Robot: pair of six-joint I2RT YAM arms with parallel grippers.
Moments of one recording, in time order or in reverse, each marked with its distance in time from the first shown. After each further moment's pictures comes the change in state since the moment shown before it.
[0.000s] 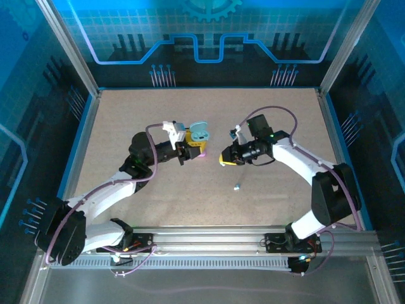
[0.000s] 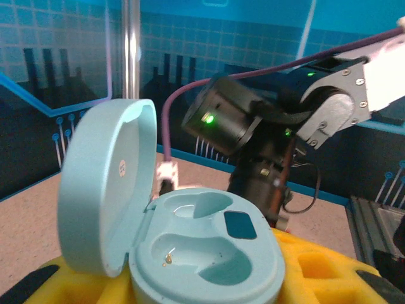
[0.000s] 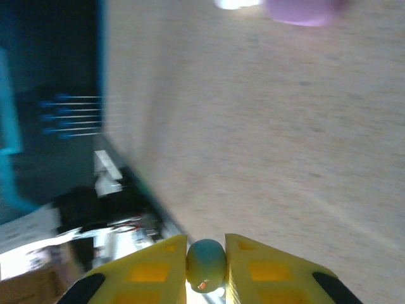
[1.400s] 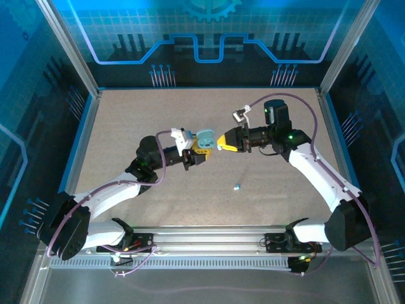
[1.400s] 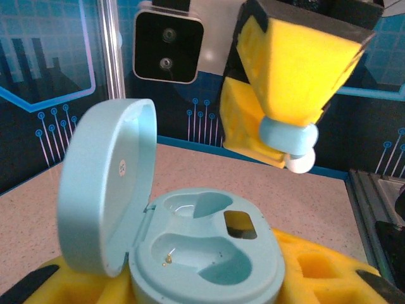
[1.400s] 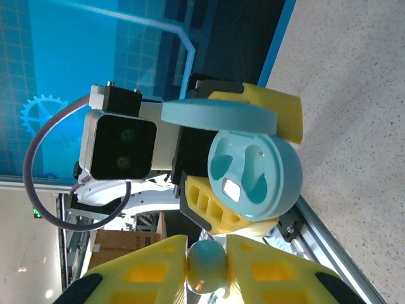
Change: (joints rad) left arm -0.081 0.047 -0.021 0.016 -0.023 0.110; right arm -0.024 -0.214 0.071 0.189 -0.294 0.332
